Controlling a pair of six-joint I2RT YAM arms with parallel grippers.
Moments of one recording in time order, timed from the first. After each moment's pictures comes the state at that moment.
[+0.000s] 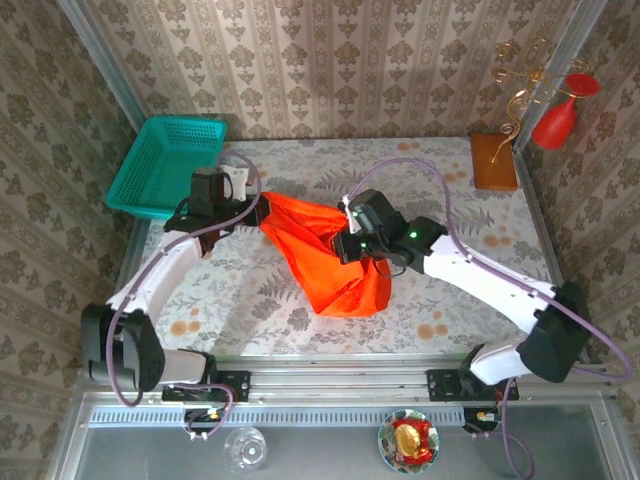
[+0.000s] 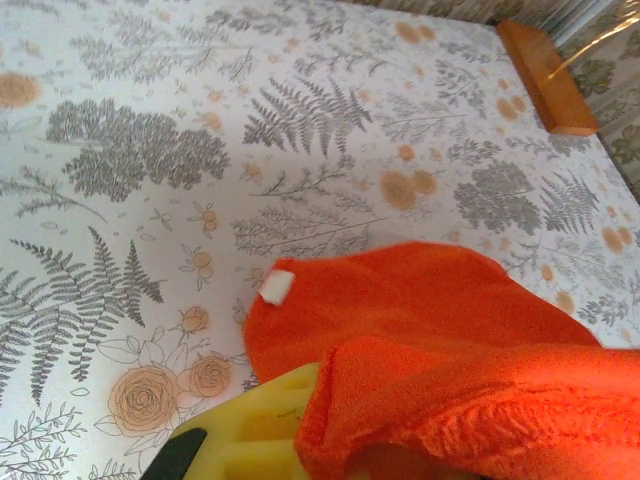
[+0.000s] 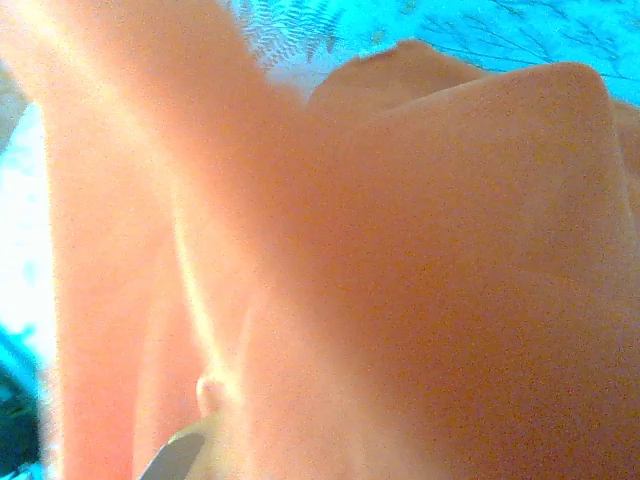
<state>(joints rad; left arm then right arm) -0.26 1.36 1.01 -0.30 0.44 -0.25 0.76 1.40 1.22 -0.61 -0.07 0.46</state>
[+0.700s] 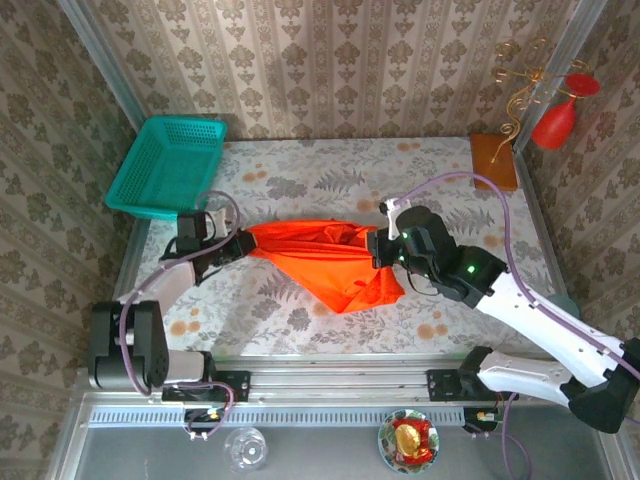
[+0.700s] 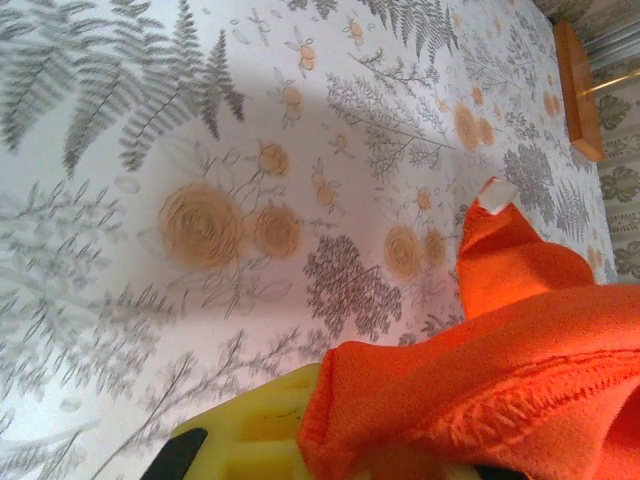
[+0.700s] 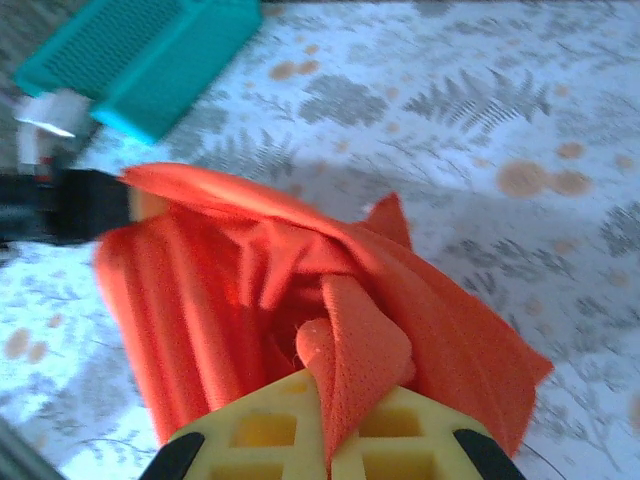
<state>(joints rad) -0.05 1.30 0.61 -0.07 0.64 -0.43 0.76 1.04 1.01 -0.55 0.18 0.42</state>
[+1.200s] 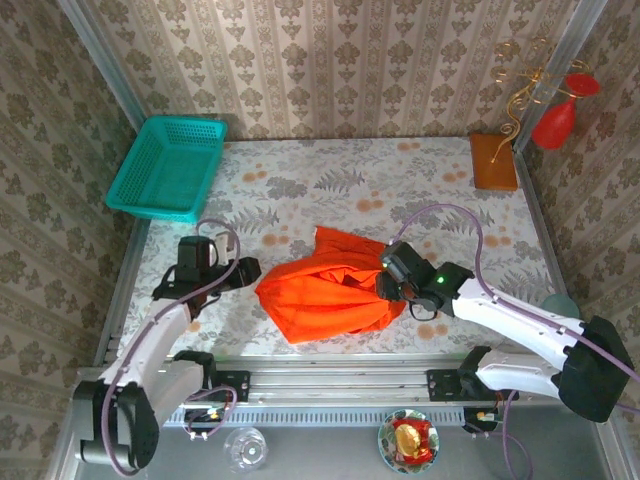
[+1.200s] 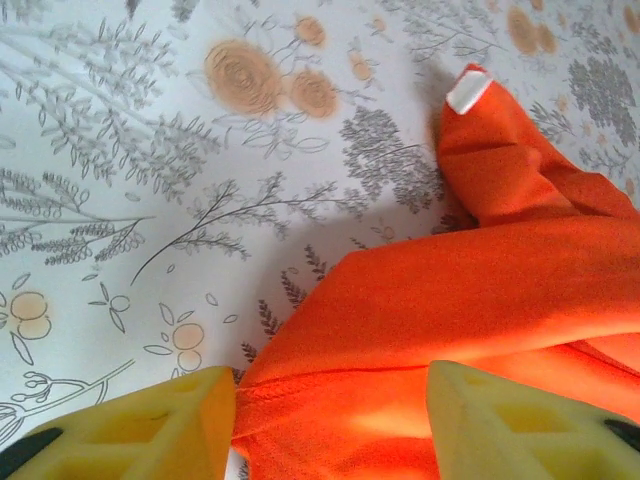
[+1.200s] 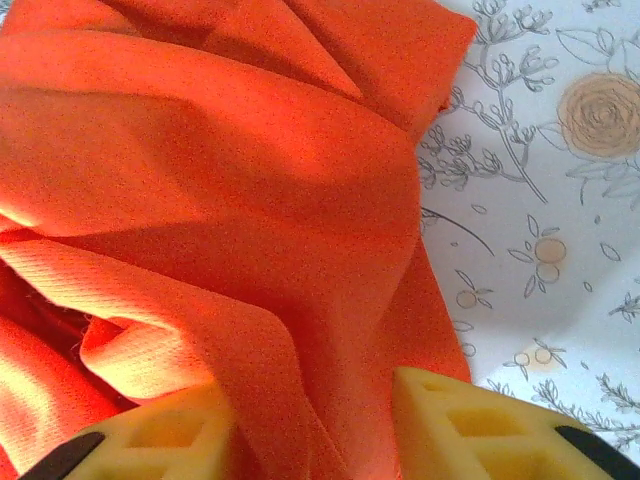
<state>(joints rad) -0.19 0.92 0.52 -0.39 0.41 -0.37 0.75 1.14 0.76 -0.66 0.21 0.64</state>
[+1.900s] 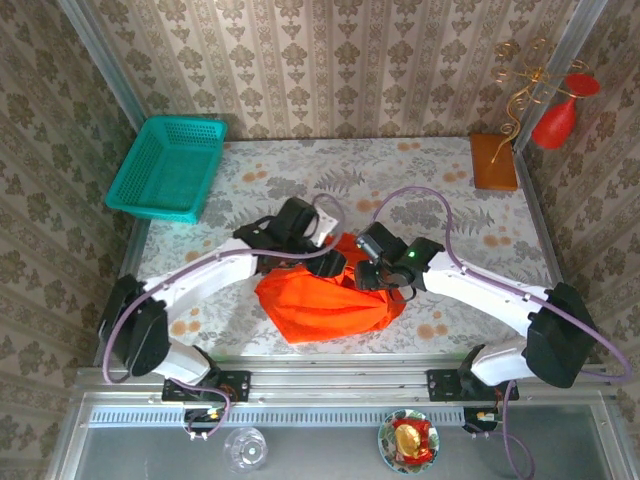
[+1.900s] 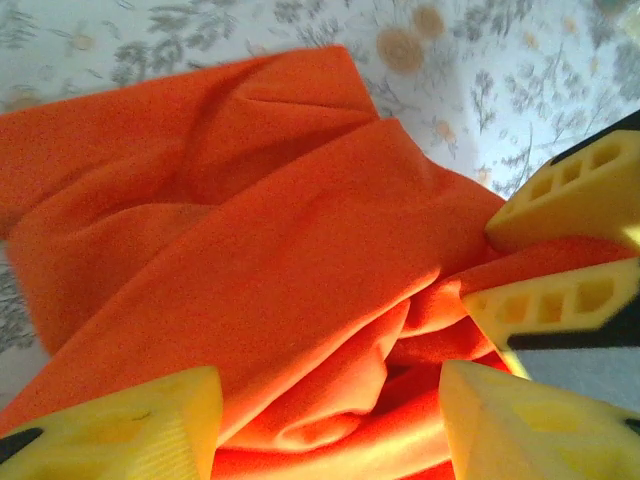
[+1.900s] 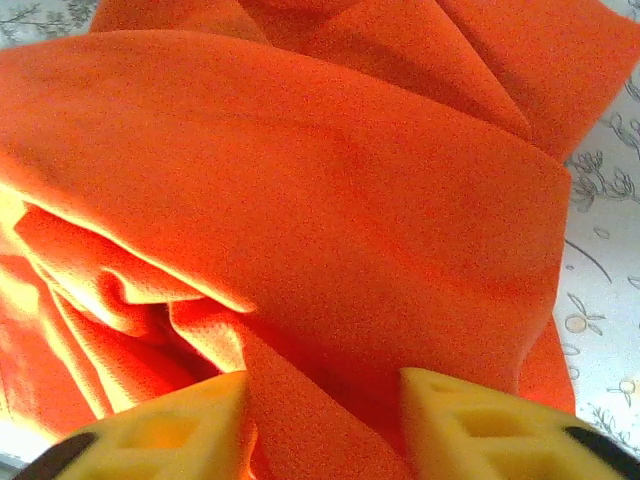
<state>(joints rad) -0.82 1.50 1.11 -0.51 0.30 -0.18 0.77 1.38 1.00 -0.75 0.09 0.63</state>
